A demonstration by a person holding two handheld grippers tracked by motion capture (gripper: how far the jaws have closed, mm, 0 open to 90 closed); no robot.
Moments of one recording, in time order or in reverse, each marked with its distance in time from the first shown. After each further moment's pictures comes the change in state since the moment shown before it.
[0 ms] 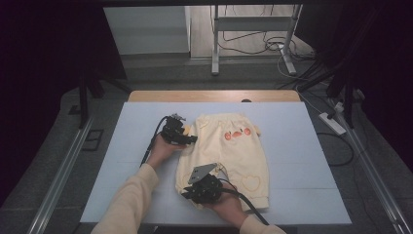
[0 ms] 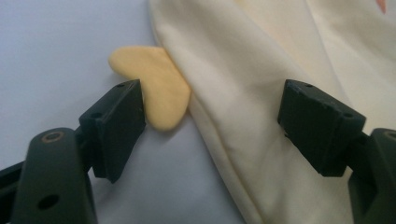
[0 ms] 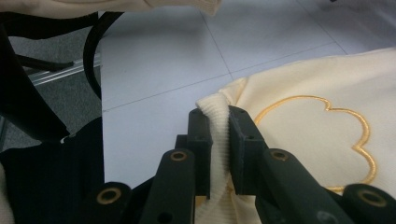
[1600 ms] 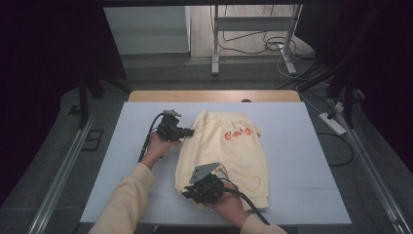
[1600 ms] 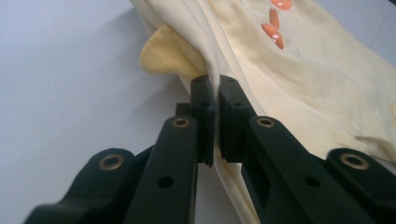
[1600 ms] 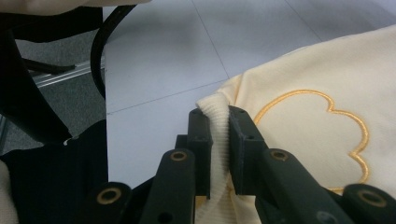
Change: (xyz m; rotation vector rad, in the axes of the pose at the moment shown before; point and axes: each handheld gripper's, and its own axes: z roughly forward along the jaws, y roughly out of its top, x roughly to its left) left arm -0.003 0.005 -0.034 -0.110 -0.173 0.026; right arm 0.000 0.001 -0.006 -0.018 0.002 -0.004
